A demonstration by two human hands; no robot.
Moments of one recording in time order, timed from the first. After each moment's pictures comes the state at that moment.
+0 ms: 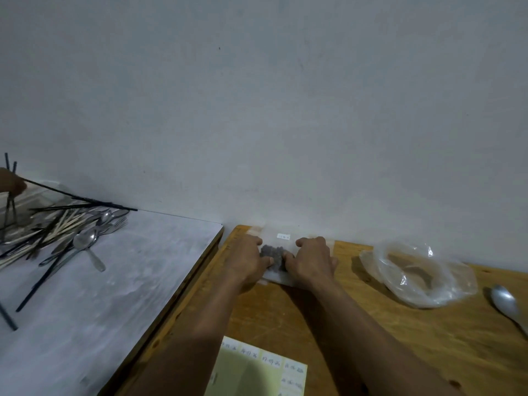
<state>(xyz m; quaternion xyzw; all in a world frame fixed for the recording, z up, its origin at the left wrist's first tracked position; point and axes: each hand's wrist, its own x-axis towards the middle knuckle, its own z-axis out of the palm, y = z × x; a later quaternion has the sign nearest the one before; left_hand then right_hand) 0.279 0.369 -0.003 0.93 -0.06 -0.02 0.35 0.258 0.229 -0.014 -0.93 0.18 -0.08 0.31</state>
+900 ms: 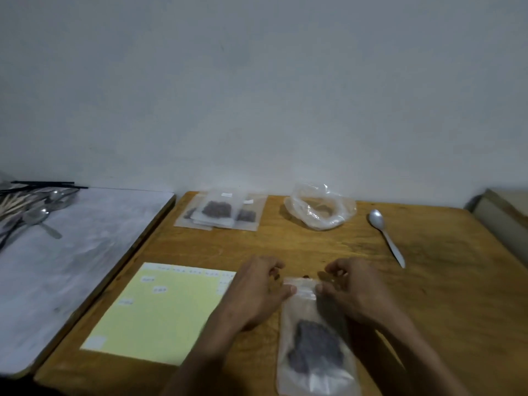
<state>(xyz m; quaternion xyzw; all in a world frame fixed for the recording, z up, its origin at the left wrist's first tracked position) 0.051 0.301 -0.008 0.91 -0.24 -0.06 0.32 -0.018 0.106 0.003 -0.93 0.18 -0.01 0.31</state>
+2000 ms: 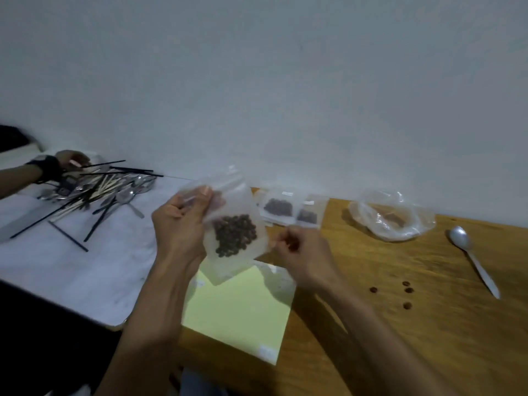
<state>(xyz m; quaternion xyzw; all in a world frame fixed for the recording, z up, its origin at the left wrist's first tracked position) 0.091 0.449 0.071 0.60 0.05 0.19 0.77 0.067 0.261 0.024 -0.86 -0.02 -0.09 0.51</state>
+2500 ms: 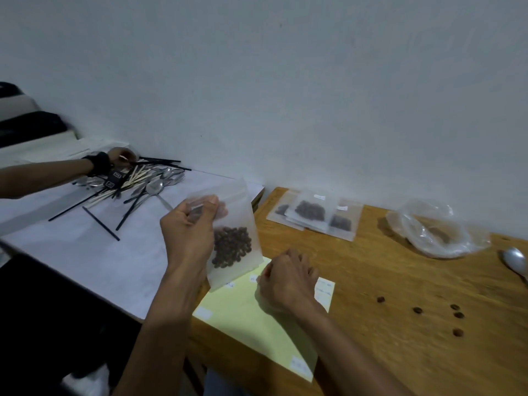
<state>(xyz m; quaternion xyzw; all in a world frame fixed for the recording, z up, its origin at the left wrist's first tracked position) 0.100 0.498 0.055 0.65 0.11 0.24 0.71 0.087 0.356 -0.017 -0.97 0.02 0.00 0.26</state>
